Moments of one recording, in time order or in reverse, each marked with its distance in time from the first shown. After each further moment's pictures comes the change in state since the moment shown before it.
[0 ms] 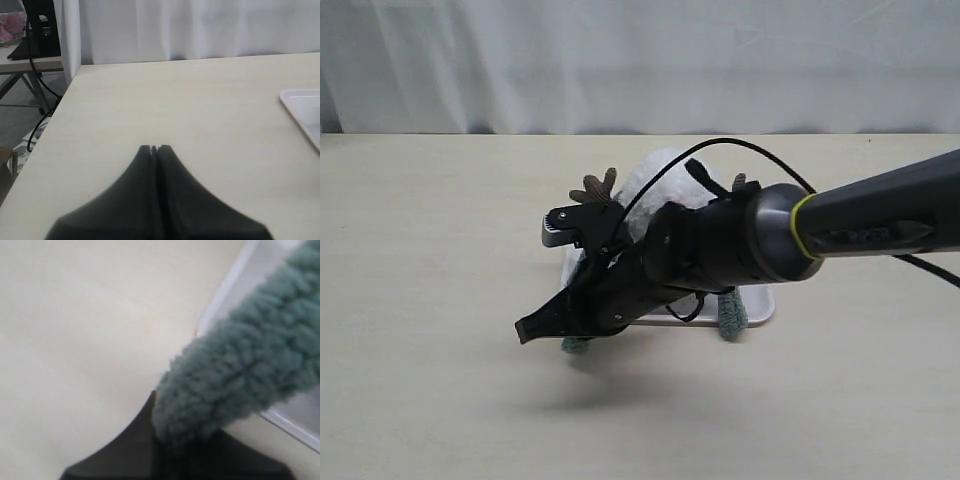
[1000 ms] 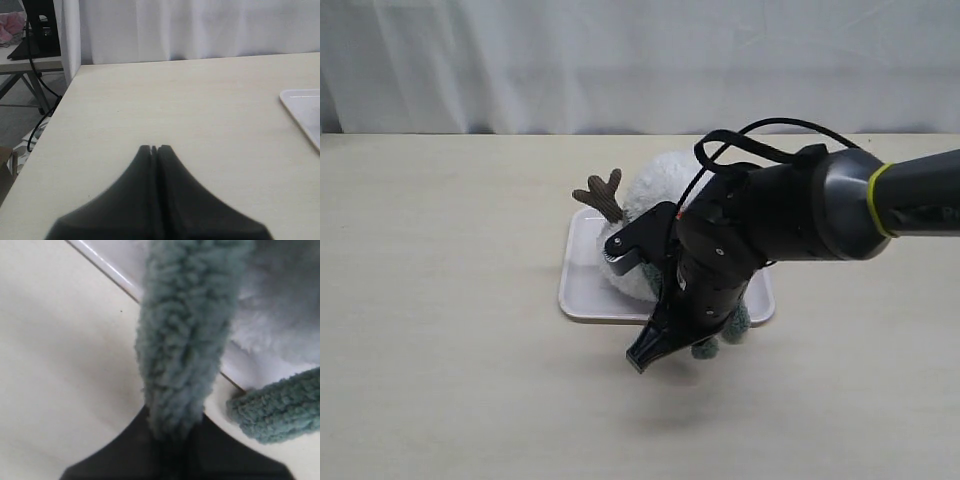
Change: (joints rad) left arm 0.000 0.000 0.000 0.000 0.000 0.000; right arm -0.032 -0.138 0.045 -0.980 0.433 0.618
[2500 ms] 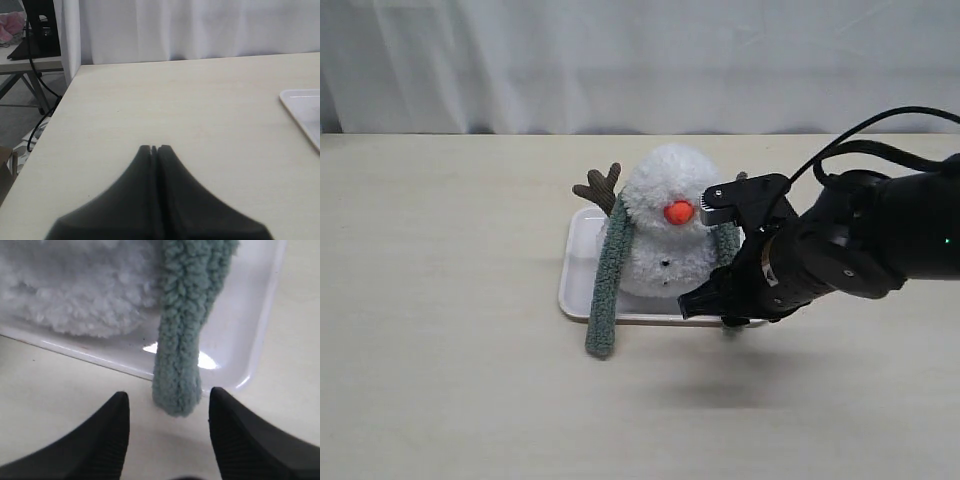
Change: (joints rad) left arm 0.000 0.000 0.000 0.000 0.000 0.000; right arm -0.145 -0.193 0.256 -0.210 -0.282 0.491
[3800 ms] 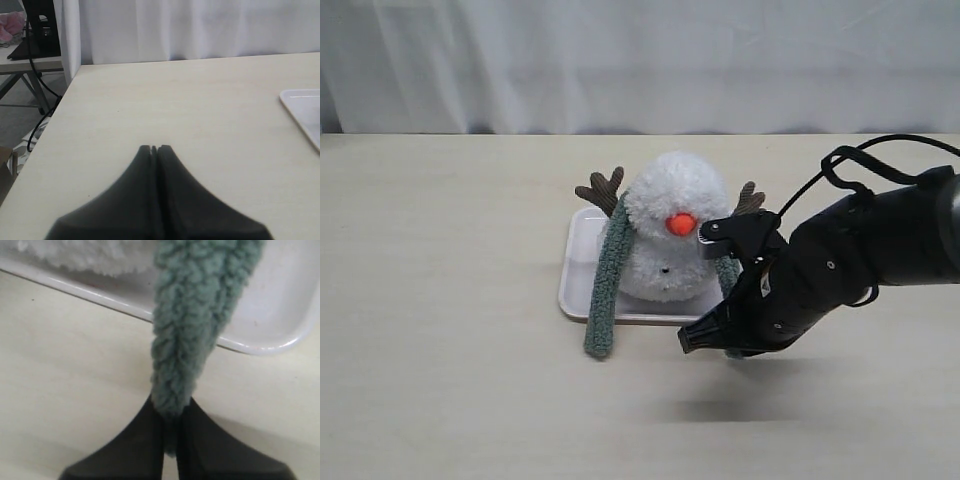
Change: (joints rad) left arm 0.000 0.000 0.000 0.000 0.000 0.000; right arm -0.041 0.069 0.014 0.411 0.021 -0.422
